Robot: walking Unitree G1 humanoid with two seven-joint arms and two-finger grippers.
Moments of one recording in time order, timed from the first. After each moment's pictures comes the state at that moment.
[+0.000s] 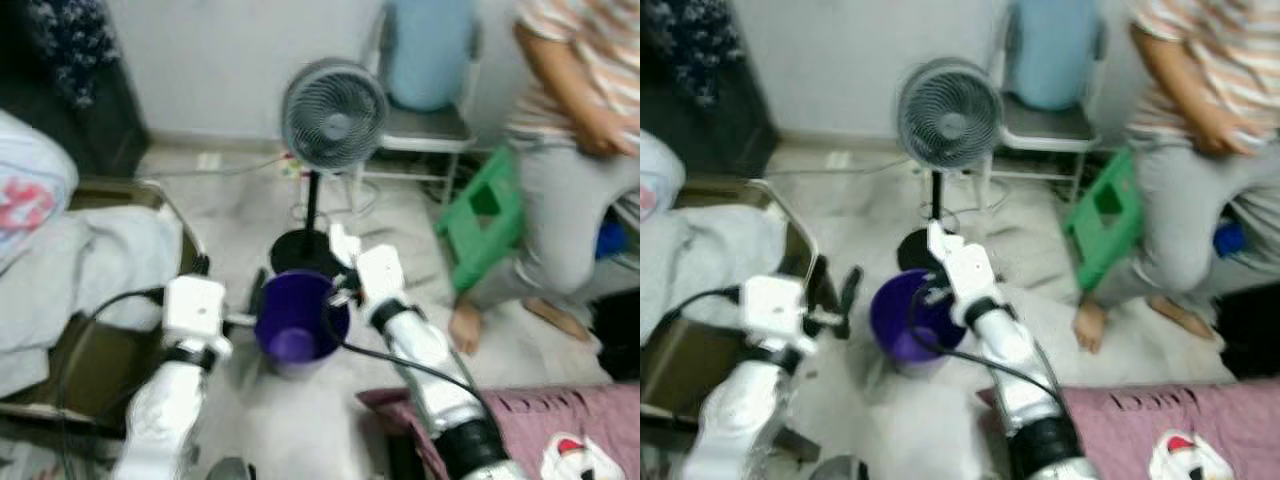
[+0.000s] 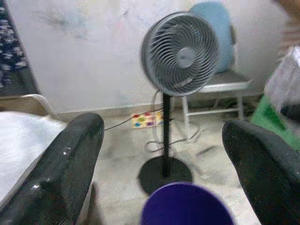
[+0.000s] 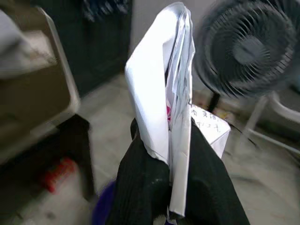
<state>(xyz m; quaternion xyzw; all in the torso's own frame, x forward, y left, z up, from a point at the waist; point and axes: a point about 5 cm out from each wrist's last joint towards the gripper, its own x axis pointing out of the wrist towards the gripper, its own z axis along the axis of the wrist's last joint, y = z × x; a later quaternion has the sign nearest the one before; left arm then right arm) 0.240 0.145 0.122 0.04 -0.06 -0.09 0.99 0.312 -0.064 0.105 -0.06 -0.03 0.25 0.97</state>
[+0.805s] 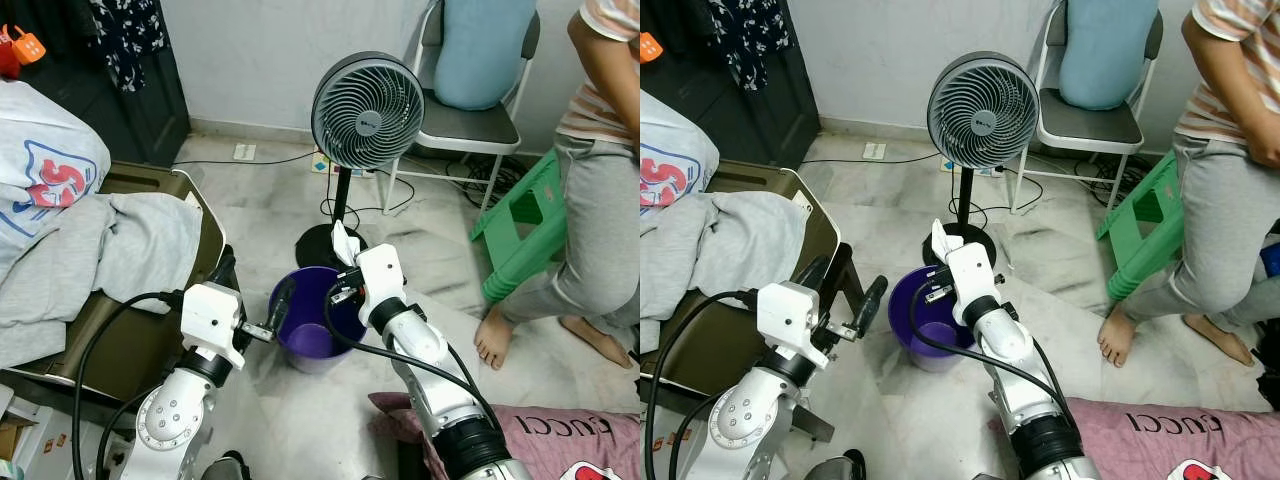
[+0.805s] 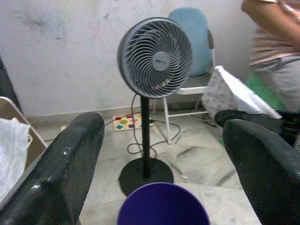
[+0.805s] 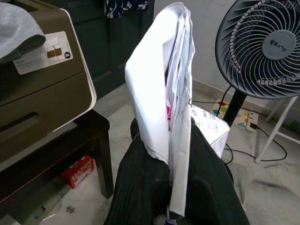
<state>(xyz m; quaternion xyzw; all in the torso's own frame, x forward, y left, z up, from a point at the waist) 0.232 0.124 0.127 0.02 -0.08 -0.18 0.98 0.314 -0.070 0.102 -0.05 -0.02 0.24 0.97</state>
